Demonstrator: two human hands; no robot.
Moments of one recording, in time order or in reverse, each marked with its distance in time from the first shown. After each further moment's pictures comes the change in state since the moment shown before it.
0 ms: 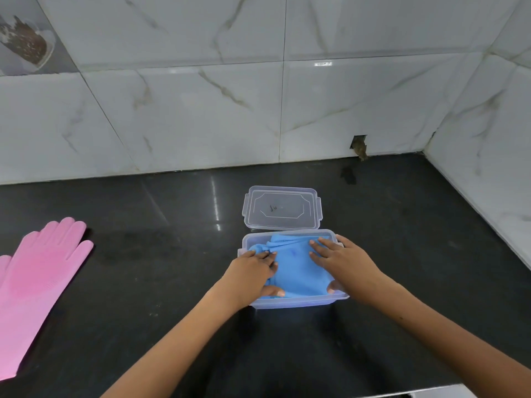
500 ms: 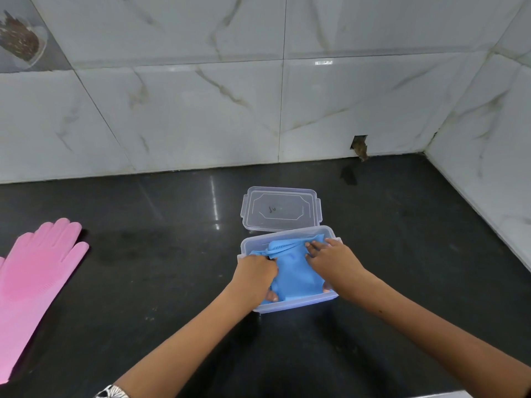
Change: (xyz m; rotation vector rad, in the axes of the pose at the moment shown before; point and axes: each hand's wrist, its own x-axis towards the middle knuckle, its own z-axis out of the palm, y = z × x) left_hand 0.025 0.009 0.002 -0.036 -0.030 -0.131; right_hand 0.034 -0.002 0.010 -0.093 -0.011 -0.009
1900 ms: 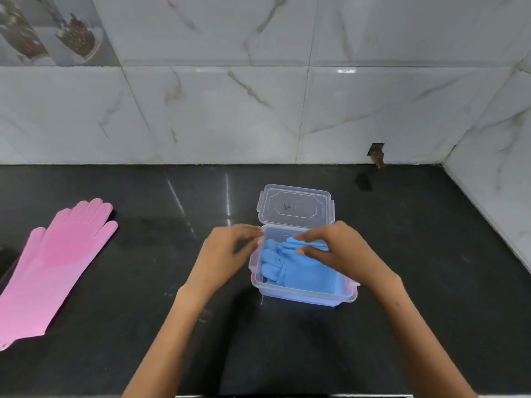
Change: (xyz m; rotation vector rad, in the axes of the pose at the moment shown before) left_hand -0.085 -0.042 -0.022 -0.724 0.713 -0.101; right_hand -0.046 -0.008 -0.069 0.829 0.370 0.029
